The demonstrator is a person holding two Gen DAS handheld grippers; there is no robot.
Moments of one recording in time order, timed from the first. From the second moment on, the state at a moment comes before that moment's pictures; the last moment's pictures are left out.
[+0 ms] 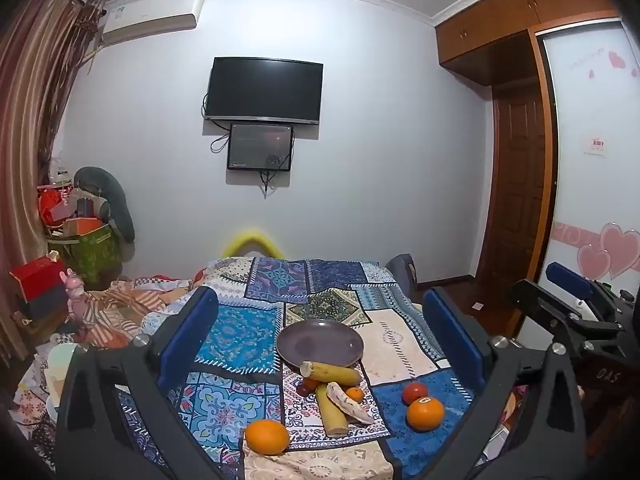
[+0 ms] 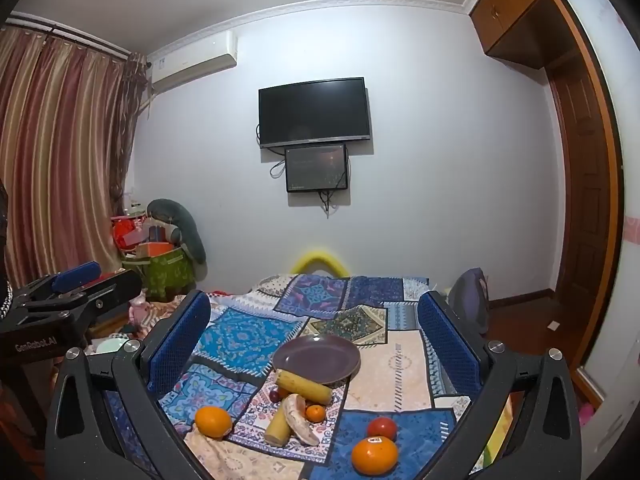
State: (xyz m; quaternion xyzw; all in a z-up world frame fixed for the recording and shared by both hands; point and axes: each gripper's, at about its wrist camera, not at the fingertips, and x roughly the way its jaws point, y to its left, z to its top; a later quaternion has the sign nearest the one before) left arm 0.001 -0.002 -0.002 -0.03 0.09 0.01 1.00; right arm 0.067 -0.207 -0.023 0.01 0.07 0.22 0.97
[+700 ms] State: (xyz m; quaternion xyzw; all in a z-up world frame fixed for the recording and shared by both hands) left arm 0.000 -0.008 -0.001 -0.02 0.09 0.00 1.00; right arm 0.064 -0.211 -0.022 0.01 0.06 0.22 0.97
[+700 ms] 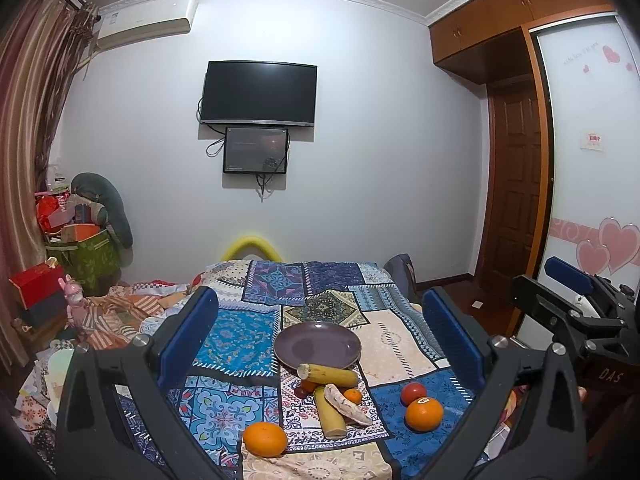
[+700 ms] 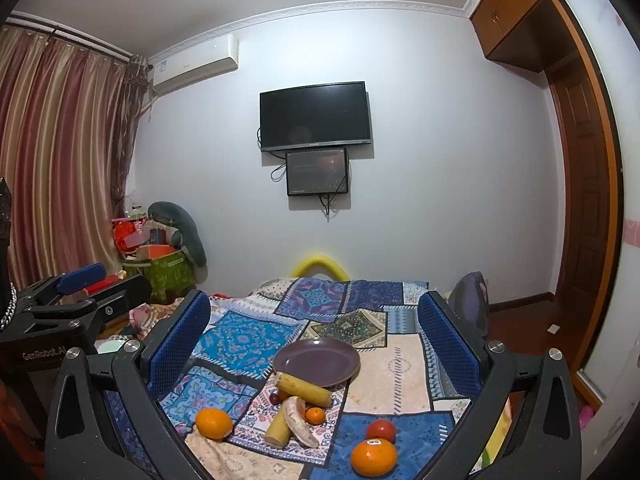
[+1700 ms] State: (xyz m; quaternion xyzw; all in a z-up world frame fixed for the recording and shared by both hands) left arm -0.001 -0.009 -0.001 -0.02 0.09 0.01 1.00; right arm 0.061 -0.209 -0.018 0.01 0.06 0.22 0.97
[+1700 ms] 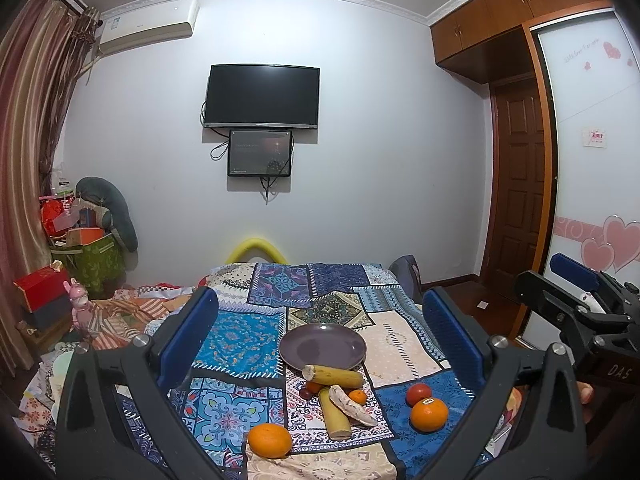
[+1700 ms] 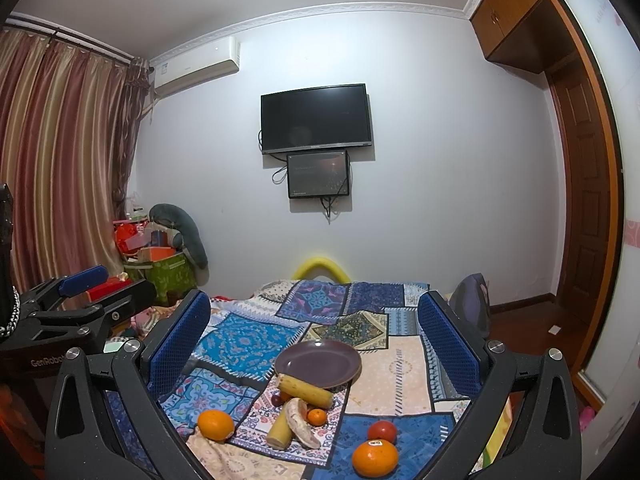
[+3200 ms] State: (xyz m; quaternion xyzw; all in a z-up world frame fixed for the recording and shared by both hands) left arm 0.089 0.044 -0.120 0.00 0.30 0.03 0.95; right arm 0.142 -0.243 -0.117 -0.05 0.24 0.17 0.96
